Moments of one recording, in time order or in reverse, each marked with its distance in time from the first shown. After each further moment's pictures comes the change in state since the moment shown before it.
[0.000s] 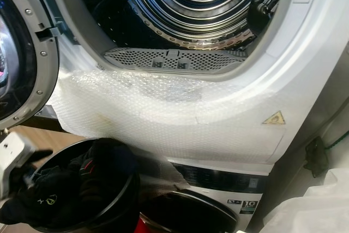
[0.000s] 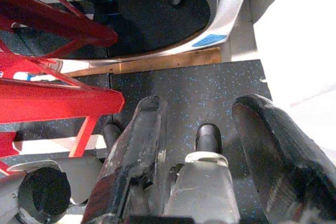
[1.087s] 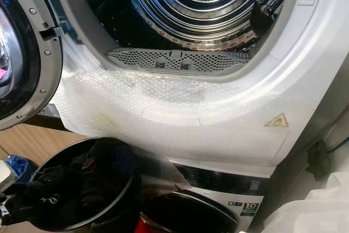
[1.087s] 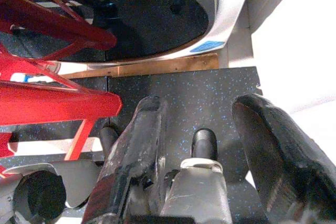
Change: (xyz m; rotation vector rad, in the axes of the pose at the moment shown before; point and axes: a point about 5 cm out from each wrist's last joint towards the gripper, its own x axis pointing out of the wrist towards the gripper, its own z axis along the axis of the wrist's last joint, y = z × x) left arm 0.011 0.018 -0.049 -0.051 0.149 -0.024; right arm 0.000 -0.004 0.004 -0.010 -0.008 -0.002
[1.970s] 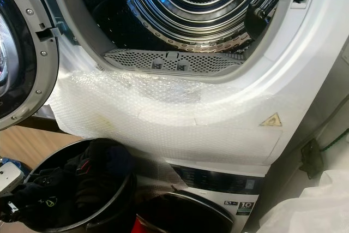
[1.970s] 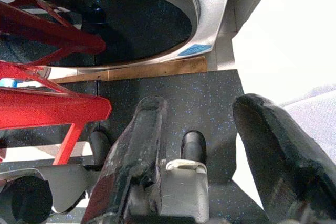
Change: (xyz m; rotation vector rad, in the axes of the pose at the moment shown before) left arm 0.029 0.011 -0.010 -0.048 0.066 0.142; right arm -0.001 -0.011 0.001 -0.007 -0.002 -0.015
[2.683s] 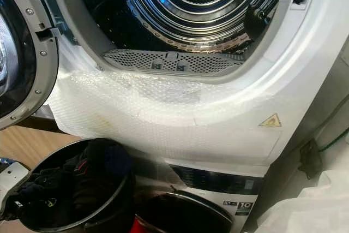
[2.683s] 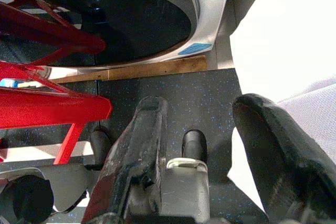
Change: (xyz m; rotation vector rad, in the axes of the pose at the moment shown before) left arm 0.007 0.002 -0.004 -0.041 0.071 0.034; right arm 0.000 0.002 -0.001 0.003 0.003 0.005
